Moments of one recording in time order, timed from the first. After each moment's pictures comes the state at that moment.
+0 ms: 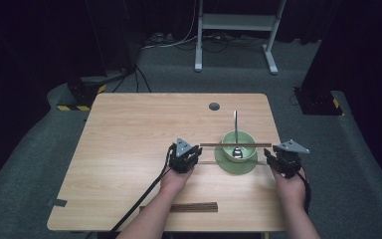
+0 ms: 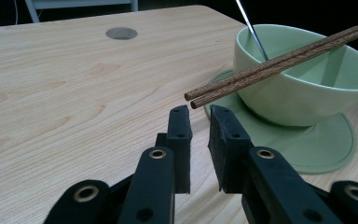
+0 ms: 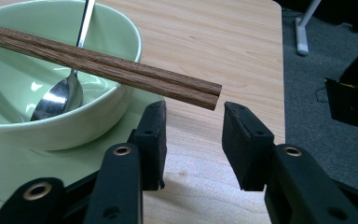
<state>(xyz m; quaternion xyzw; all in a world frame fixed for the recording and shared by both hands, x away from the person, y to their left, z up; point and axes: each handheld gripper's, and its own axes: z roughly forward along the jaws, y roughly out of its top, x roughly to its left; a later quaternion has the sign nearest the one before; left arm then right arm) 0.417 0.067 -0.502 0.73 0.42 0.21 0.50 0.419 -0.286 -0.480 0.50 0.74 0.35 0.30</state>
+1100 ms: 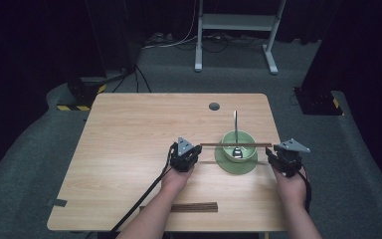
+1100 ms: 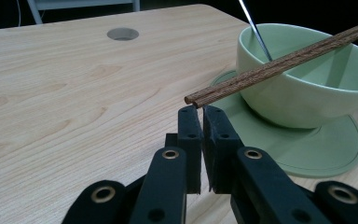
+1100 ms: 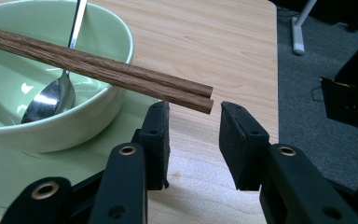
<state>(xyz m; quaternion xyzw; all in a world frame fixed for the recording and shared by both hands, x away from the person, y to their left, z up) 0.420 0.064 -0.502 0.73 0.42 0.22 0.49 0.422 -0.288 -0.479 0.50 0.74 0.34 0.30</state>
